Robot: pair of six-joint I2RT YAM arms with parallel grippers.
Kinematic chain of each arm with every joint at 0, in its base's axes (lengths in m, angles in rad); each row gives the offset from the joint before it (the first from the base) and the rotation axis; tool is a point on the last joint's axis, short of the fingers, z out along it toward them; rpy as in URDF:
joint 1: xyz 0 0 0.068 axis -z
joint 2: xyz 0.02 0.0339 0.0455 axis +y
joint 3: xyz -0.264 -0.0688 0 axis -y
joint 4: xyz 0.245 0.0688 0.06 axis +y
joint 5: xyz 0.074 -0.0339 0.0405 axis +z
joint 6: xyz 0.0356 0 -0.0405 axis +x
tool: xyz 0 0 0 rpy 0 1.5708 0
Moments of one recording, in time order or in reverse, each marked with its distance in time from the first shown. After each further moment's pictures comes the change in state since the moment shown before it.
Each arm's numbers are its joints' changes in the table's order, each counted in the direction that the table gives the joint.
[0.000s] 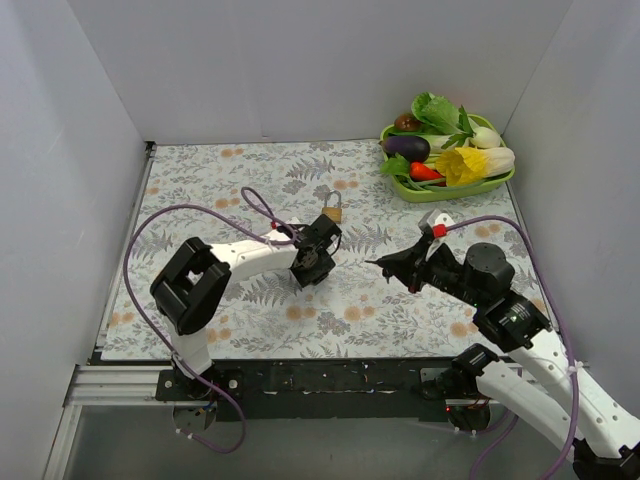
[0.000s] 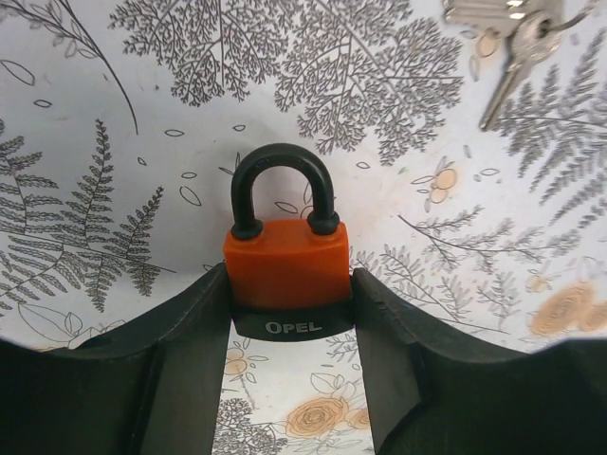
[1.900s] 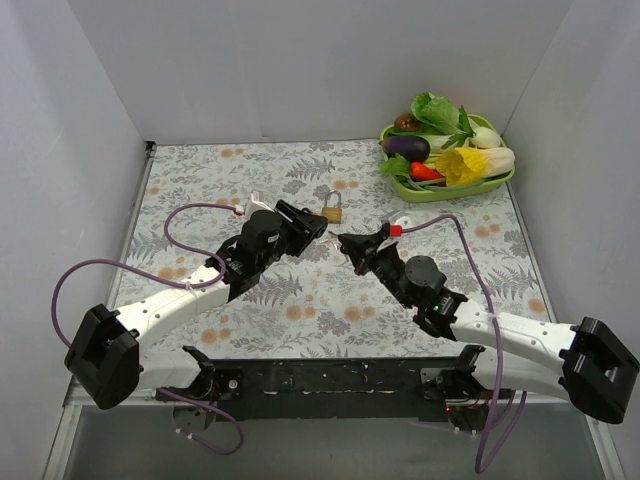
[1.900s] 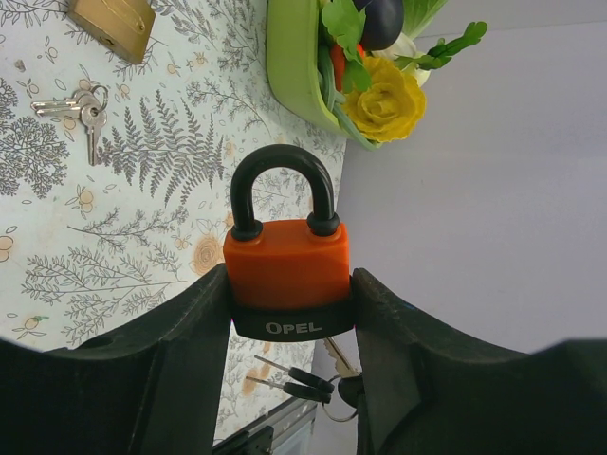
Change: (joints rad) left arm -0.097 -0.599 -0.415 -0.729 -0.086 -0.007; right arm -0.335 0.462 -0.205 -0.922 -0.615 0.093
